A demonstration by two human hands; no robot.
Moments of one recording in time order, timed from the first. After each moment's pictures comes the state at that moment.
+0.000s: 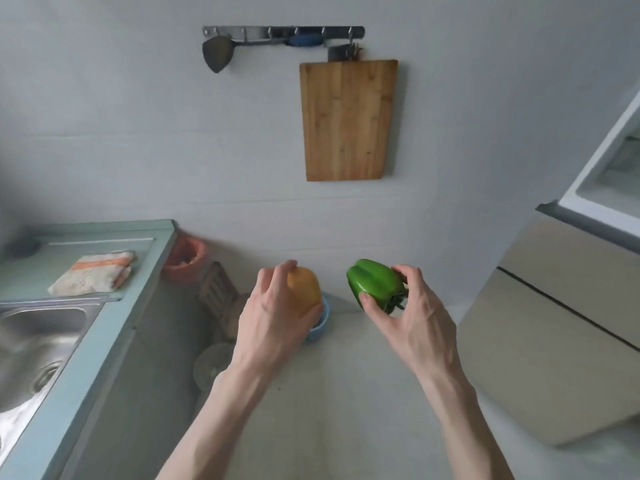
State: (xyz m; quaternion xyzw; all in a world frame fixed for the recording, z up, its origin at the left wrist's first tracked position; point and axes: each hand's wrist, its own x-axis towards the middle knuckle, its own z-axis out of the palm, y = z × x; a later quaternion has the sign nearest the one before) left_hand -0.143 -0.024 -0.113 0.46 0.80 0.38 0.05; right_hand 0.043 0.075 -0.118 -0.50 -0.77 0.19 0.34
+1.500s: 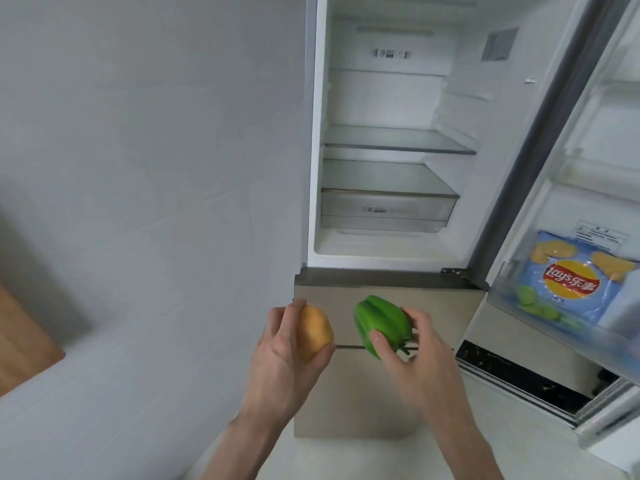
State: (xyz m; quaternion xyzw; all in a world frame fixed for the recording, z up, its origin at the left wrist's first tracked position) left_hand 0.086 0.490 -0.120 0.77 0.46 0.38 0.24; right_hand 0.278 0.395 -0.105 -0.77 -0.46 0.07 0.44
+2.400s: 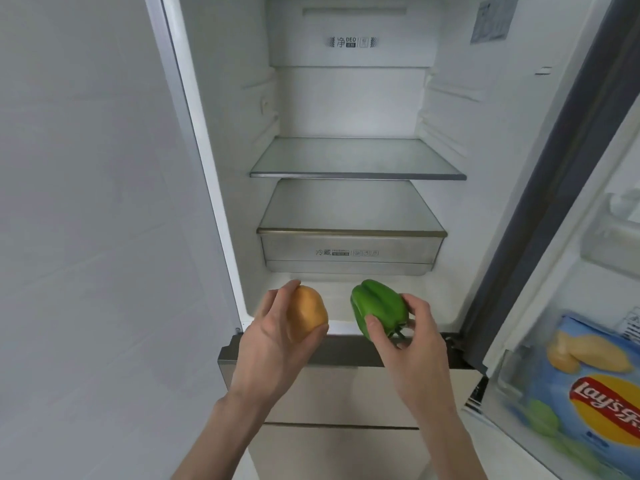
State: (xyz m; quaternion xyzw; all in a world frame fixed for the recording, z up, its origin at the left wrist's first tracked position) left_hand 0.313 0.659 -0.090 0.78 0.47 0.37 0.20; right_hand 0.504 0.570 -0.105 -0.70 -0.44 0.10 0.55
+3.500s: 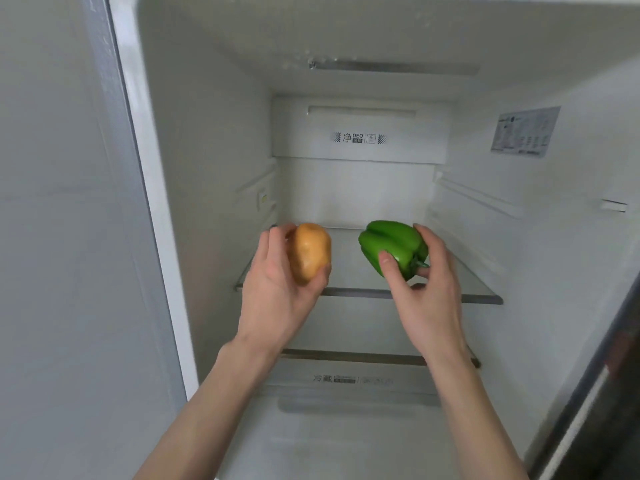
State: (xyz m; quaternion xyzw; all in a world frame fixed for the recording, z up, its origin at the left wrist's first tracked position) left_hand 0.403 0.864 0.063 0.74 0.37 0.55 0.11; right_hand 0.588 0.783 0.058 -0.60 -0.47 -0.02 0.64
